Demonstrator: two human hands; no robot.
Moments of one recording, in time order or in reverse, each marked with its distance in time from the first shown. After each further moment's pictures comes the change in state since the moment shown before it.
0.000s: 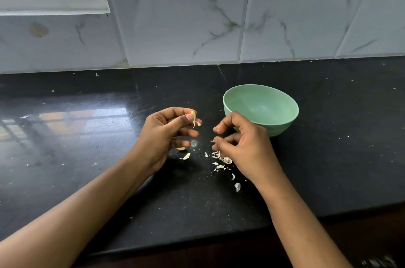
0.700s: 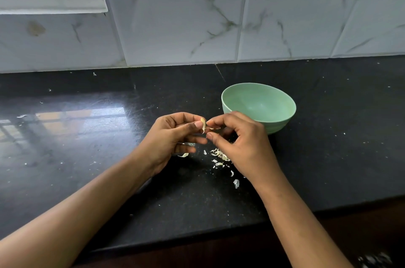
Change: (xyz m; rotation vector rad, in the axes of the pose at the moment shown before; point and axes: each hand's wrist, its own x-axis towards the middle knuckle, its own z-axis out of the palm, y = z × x) left_hand -0.004 -0.004 0.002 0.066 -0.161 -0.087; right_hand 0.000 -0.002 0.002 -0.134 0.069 -0.261
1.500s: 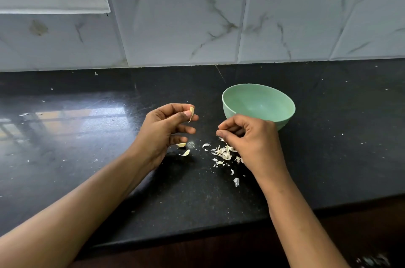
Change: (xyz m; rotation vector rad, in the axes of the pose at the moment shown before) left_hand 0.004 0.003 -0.008 -0.055 0.172 0.083; right_hand 0.000 0.005 -0.007 -0.007 0.052 0.163
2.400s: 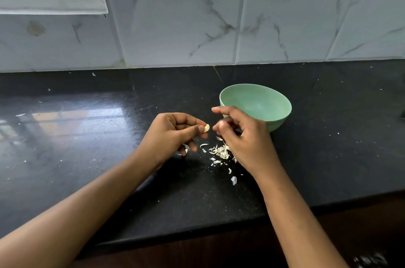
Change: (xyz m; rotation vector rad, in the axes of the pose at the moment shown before) left_hand -0.006 -0.006 0.006 0.329 -0.135 0.063; right_hand -0.001 -0.004 -0.002 0.052 -0.094 -0.041
